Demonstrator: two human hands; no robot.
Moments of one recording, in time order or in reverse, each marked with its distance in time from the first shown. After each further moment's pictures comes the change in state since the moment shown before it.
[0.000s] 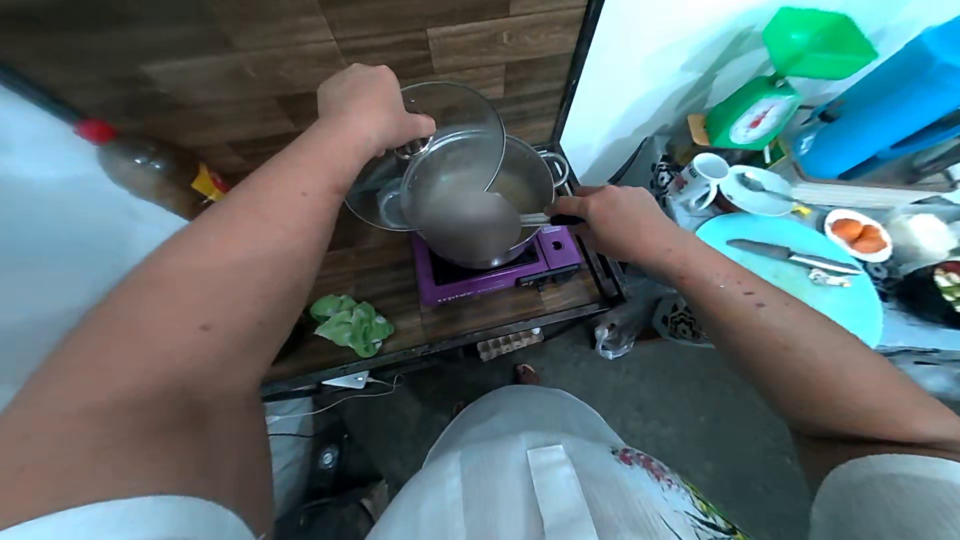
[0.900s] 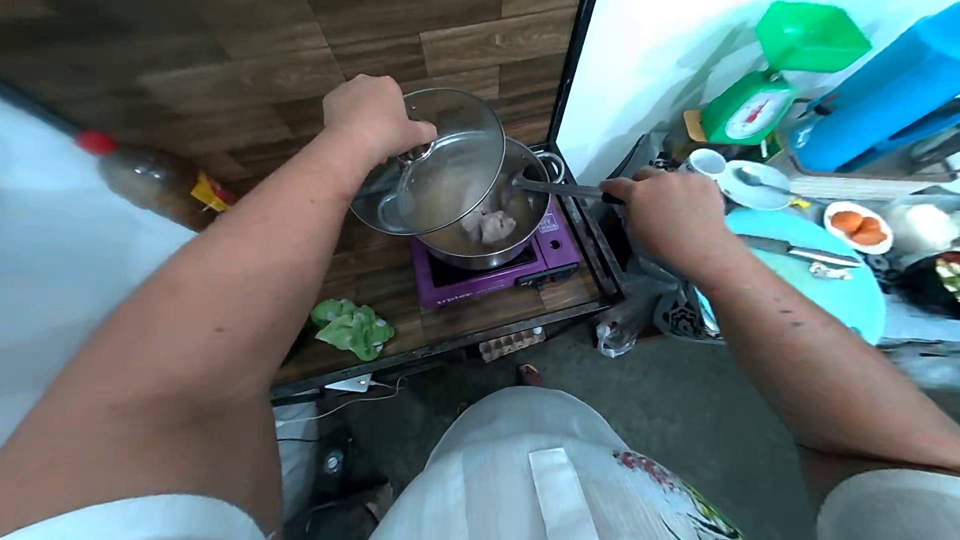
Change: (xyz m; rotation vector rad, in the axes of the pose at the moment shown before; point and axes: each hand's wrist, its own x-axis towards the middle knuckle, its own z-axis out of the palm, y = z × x) left_hand -0.003 0.009 0.003 0.018 -0.012 0.007; right_hand -0.033 0.008 -0.017 -0.142 0.112 0.334
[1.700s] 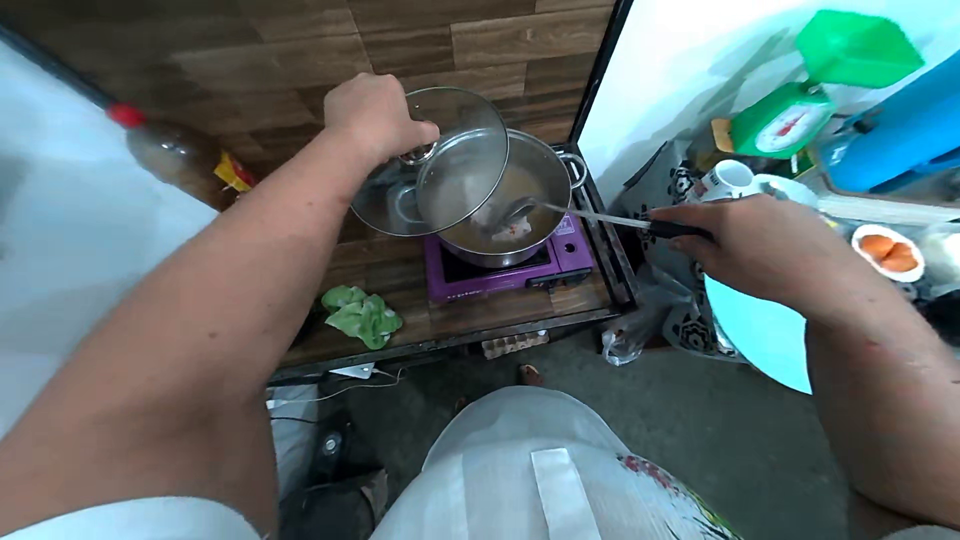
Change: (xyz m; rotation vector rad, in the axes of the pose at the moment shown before) left_hand -0.006 -0.027 0.004 -0.011 0.008 -0.051; right_hand -0.034 0.029 -0.026 0.123 -0.103 -0.096
